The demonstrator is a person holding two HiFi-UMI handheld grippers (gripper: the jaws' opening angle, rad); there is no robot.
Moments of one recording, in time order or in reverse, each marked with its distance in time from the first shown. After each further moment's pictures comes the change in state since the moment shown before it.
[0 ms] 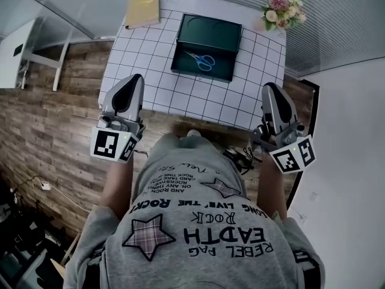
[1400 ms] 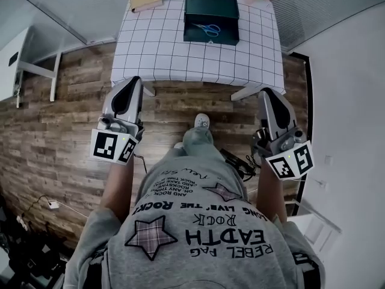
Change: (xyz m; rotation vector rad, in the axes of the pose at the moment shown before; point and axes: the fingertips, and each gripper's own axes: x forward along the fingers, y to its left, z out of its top) left arm -0.177 0.005 -0.003 -0.050 -0.055 -0.155; right arm -0.095 0.211 -0.033 -0.165 -0.002 -0.145
